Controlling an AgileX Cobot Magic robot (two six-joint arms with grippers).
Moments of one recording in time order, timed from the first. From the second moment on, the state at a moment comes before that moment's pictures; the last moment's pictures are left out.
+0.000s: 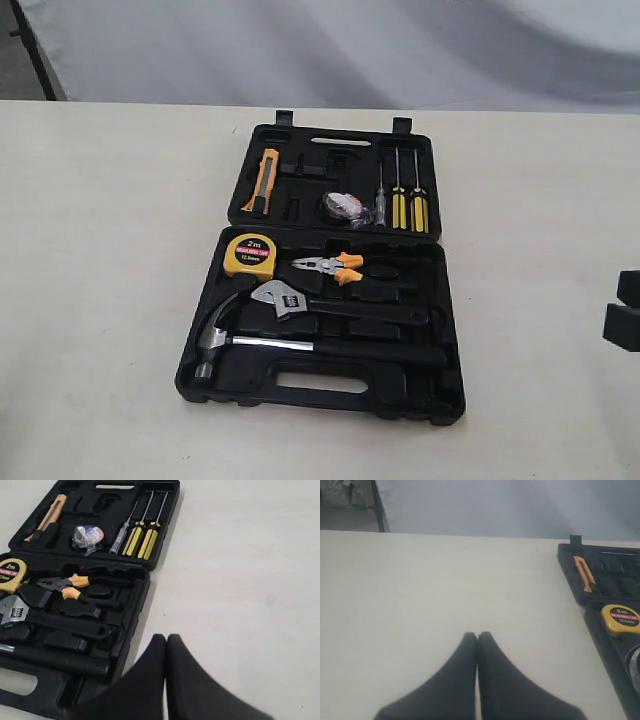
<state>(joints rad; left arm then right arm) -0.40 1.30 -0.96 0.82 0.66 -0.60 0.10 0.60 -0.35 0.02 0.44 0.14</state>
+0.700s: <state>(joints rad) -0.40 1.30 -0.96 0.82 0.66 -0.60 -0.27 0.26 -0.34 0.03 0.43 0.14</state>
